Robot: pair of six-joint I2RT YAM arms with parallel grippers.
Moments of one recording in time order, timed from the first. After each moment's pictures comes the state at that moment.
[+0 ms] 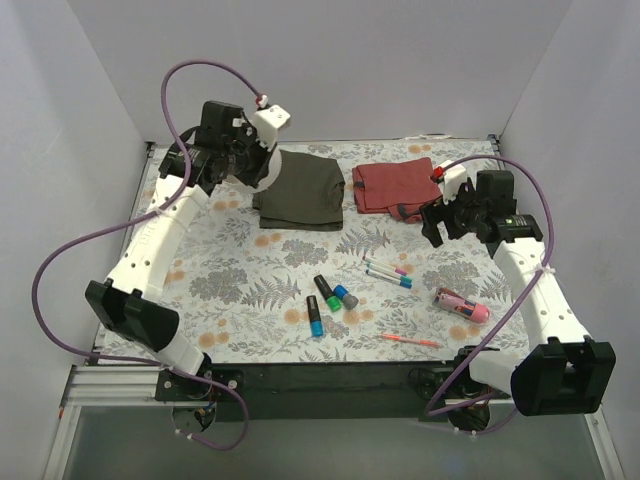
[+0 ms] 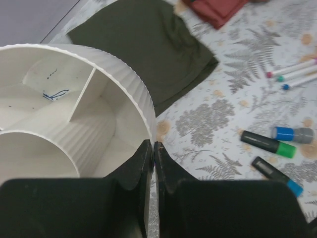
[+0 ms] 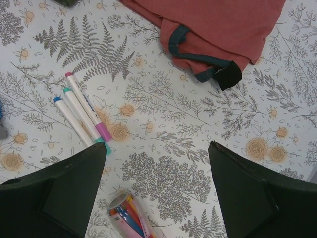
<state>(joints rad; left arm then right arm) -0.35 1.58 1.82 -0.92 0.16 0.32 0.08 1.17 1.05 -0.61 -0.35 -0.42</state>
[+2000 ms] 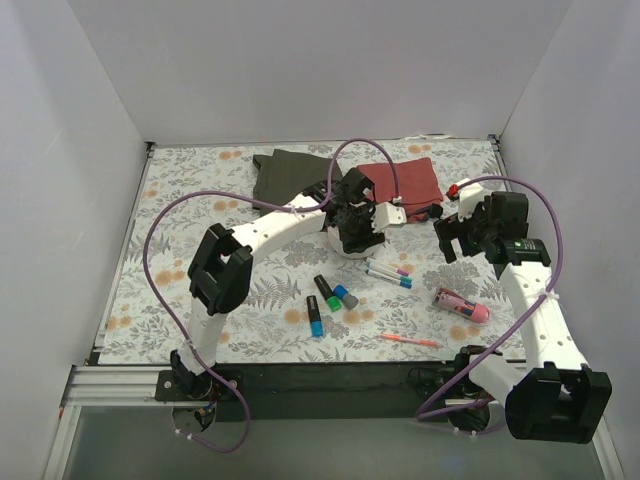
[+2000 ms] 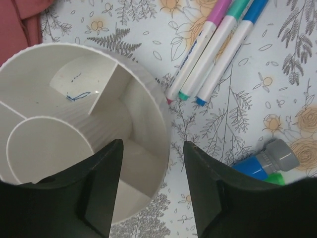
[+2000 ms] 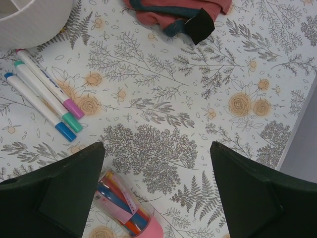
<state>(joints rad) -0.82 2.08 1.80 -0.71 0.29 0.63 -0.02 1.04 0.89 -0.59 -0.26 -0.45</state>
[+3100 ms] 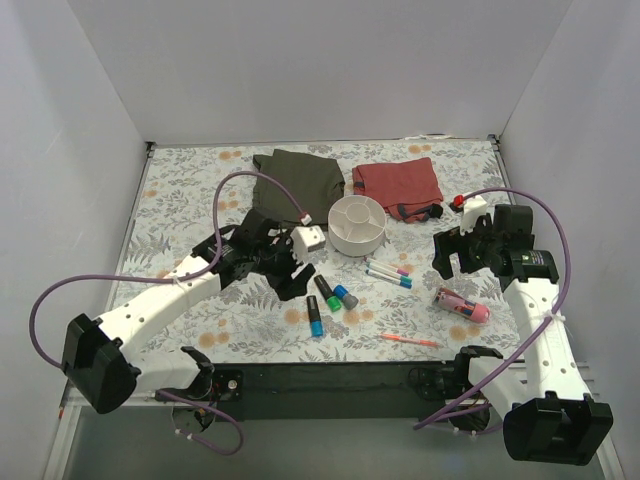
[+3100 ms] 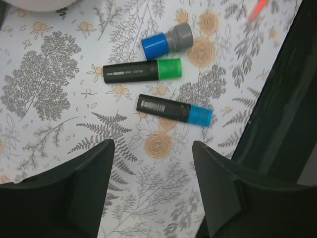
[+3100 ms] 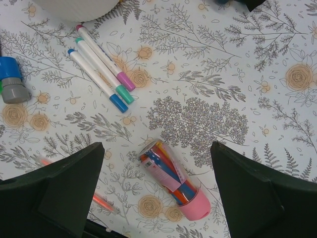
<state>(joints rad) -0.70 1.21 1.00 -0.64 0.35 0.19 -0.03 0.93 0.89 -0.80 -0.38 -0.34</state>
